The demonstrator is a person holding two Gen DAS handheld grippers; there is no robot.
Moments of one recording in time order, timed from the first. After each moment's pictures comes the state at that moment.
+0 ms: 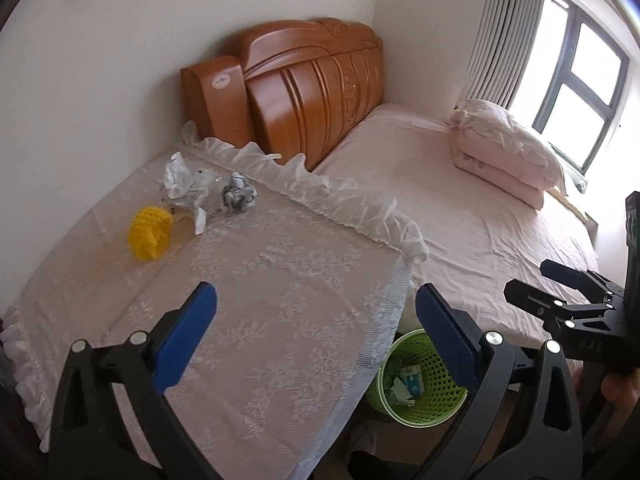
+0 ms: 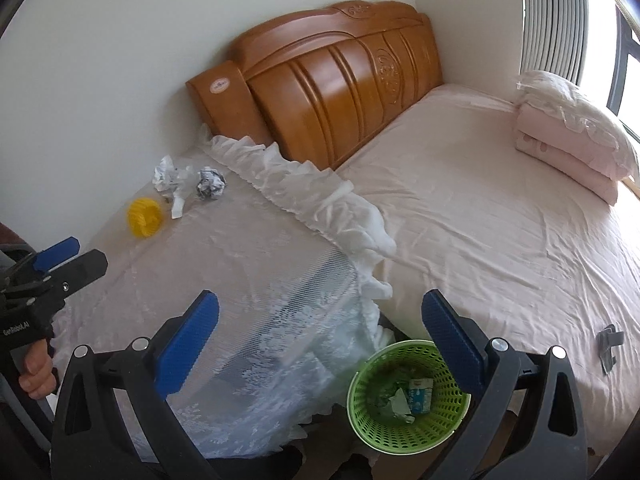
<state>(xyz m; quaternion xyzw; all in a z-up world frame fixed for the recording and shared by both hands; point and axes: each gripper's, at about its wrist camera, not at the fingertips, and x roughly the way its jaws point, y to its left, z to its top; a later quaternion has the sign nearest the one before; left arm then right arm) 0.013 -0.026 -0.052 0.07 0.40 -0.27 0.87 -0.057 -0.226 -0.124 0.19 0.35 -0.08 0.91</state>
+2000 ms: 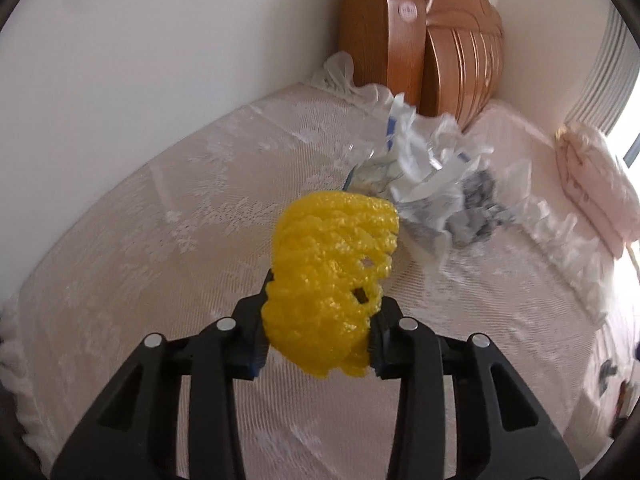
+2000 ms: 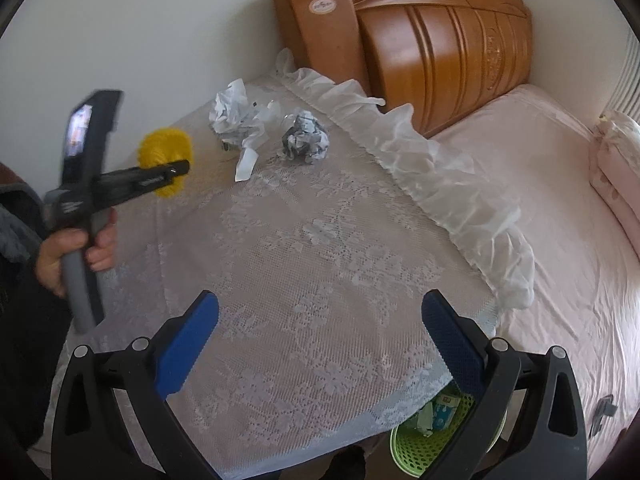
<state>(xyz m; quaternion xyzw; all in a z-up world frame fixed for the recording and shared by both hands) 0.231 0.087 -0.173 0.03 0.48 -0.13 0.87 0.117 -0.111 -0.149 0.10 0.45 0.02 0.89</state>
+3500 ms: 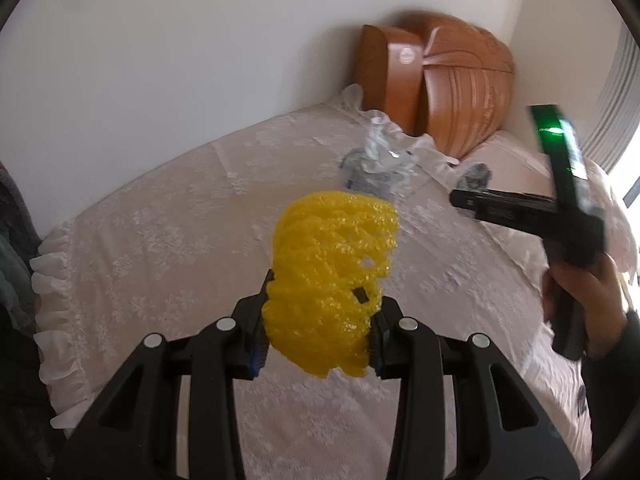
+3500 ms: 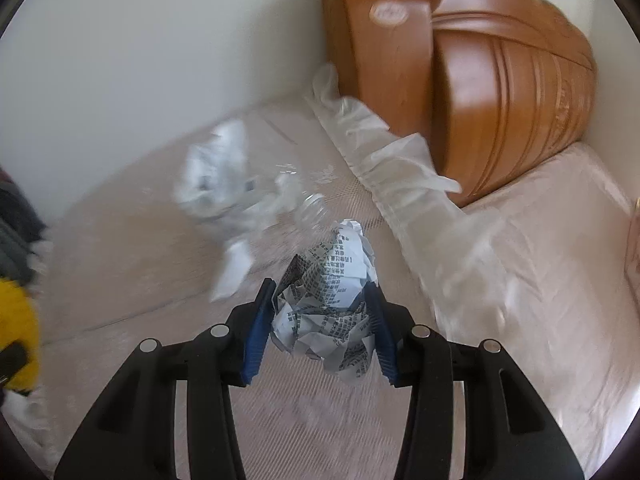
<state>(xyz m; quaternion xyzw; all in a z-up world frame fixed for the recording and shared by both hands) 0.119 0.111 -0.108 -0.01 0.46 -0.10 0.88 0.239 -0.106 -0.144 0.06 0.41 0.10 0.91</state>
